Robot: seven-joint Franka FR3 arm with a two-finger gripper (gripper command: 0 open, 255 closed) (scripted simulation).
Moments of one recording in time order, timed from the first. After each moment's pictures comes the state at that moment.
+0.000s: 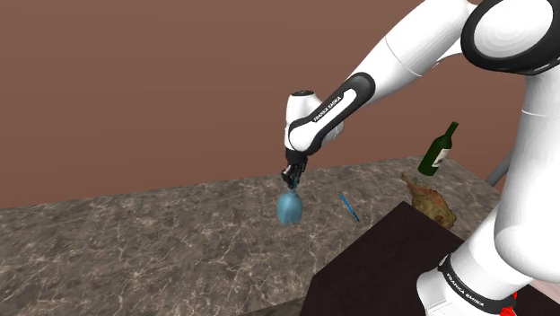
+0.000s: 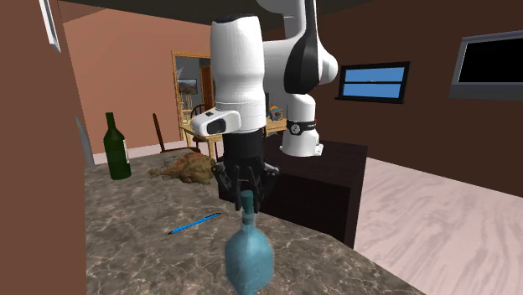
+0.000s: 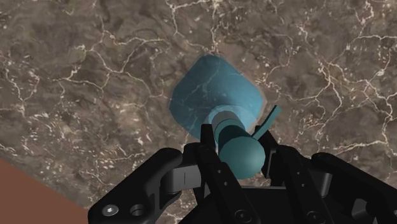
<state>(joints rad) 0.03 0.38 0.12 -2.20 -0.05 2.51 -0.08</state>
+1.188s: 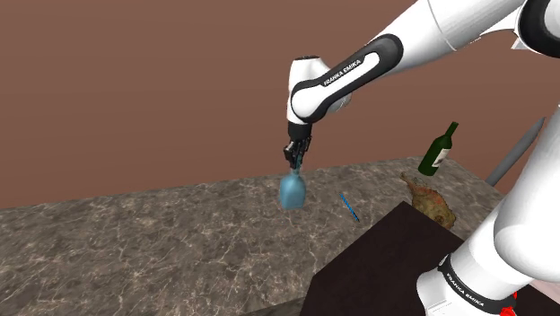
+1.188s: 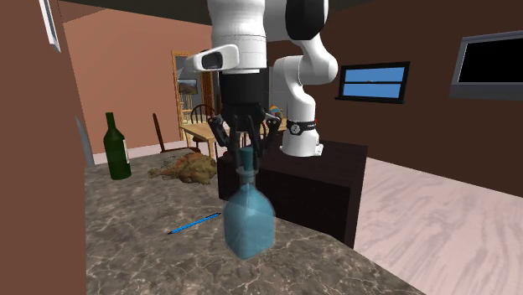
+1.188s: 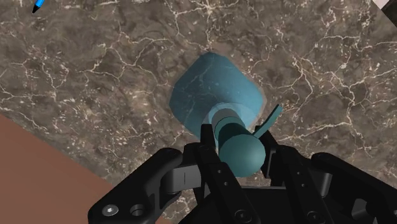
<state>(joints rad) 0.02 0.19 0.14 -2.17 -0.01 2.30 -0.10</state>
